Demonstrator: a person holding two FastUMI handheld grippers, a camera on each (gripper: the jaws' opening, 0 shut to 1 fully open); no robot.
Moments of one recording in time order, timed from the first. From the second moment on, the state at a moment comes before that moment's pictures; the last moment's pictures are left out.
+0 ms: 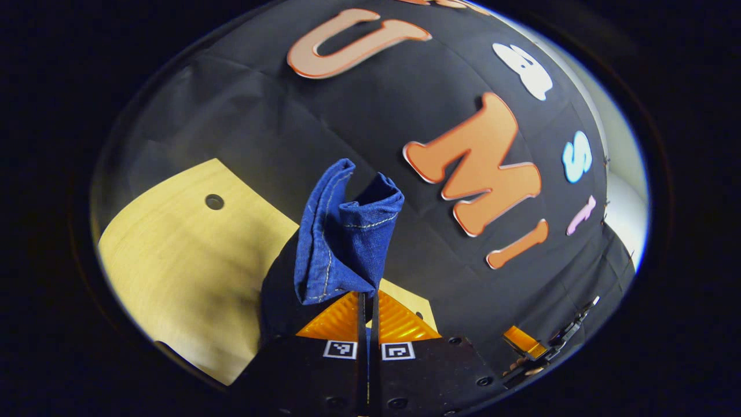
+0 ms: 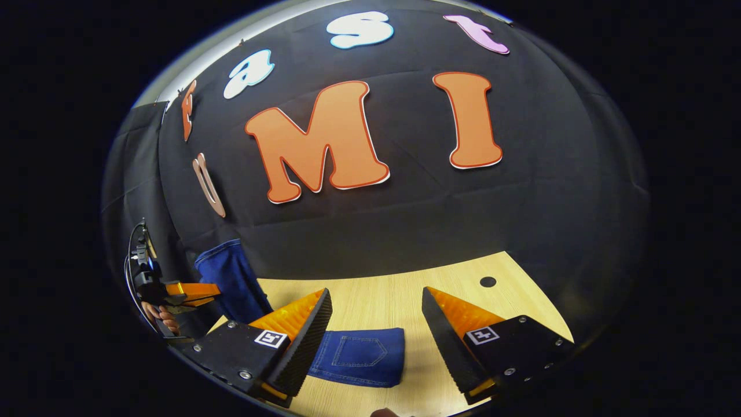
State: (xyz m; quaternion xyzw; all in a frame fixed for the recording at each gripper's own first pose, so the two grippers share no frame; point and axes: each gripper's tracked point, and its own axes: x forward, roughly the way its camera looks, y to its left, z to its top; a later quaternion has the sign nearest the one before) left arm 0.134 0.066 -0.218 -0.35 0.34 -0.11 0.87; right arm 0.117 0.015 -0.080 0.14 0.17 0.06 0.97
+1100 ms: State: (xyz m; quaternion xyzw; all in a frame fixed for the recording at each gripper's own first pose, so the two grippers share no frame) left arm 0.105 -0.128 -0.227 -0.13 0.38 -0.26 0.88; right arm 0.125 -0.033 -0.091 0.15 0.14 0.04 0.98
